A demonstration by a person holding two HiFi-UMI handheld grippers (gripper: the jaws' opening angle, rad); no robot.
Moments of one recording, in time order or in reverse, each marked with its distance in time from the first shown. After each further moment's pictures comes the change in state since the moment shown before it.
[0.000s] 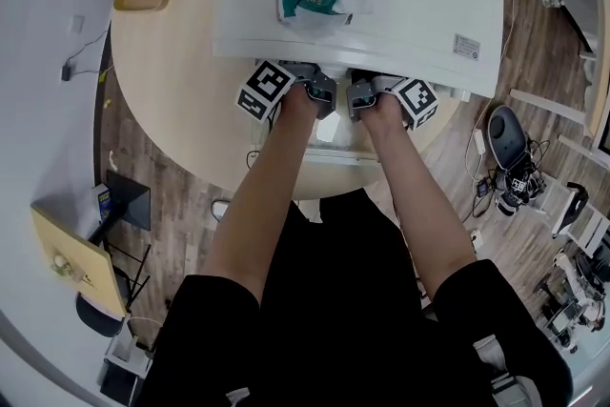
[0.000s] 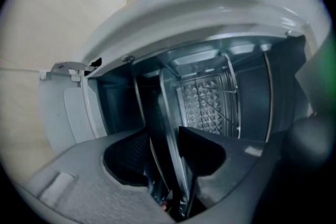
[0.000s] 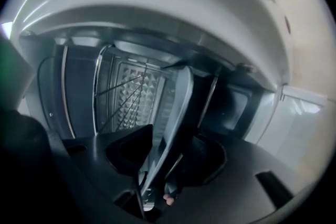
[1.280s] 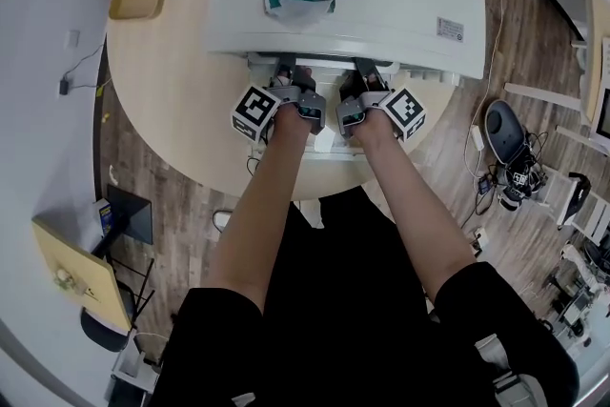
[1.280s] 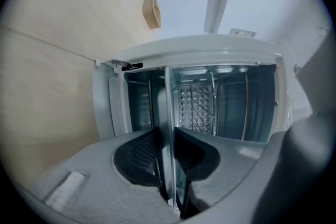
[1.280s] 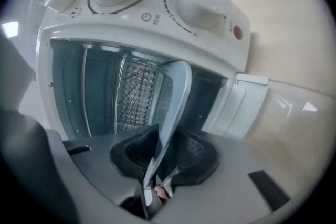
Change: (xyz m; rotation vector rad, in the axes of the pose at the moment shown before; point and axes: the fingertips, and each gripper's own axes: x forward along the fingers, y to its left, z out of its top) left arm -0.041 0.004 -0.013 -0.119 -0.025 -0.103; right arm -0.039 -0.004 -0.027 0.018 0.031 -0.007
